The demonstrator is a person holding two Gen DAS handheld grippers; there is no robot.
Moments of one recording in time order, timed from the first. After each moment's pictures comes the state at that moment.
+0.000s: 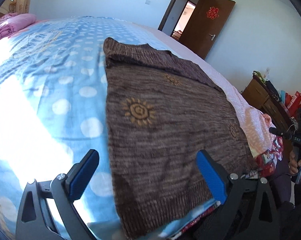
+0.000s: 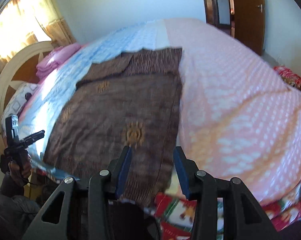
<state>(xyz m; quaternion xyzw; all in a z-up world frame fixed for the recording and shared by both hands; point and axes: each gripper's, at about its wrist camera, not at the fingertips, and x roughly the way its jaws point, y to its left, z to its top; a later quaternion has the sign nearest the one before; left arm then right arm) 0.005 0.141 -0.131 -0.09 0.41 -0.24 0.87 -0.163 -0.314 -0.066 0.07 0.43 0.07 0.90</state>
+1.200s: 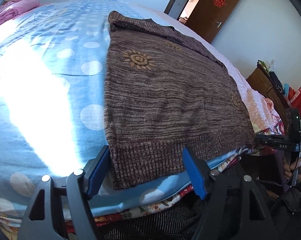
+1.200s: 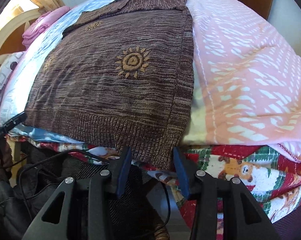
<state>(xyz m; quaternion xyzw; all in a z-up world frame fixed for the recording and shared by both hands) -0.038 0.139 -0.163 -0.09 0.47 -0.22 0.85 -0.178 -0.278 -0.141 0.02 0.55 0.05 0.83</state>
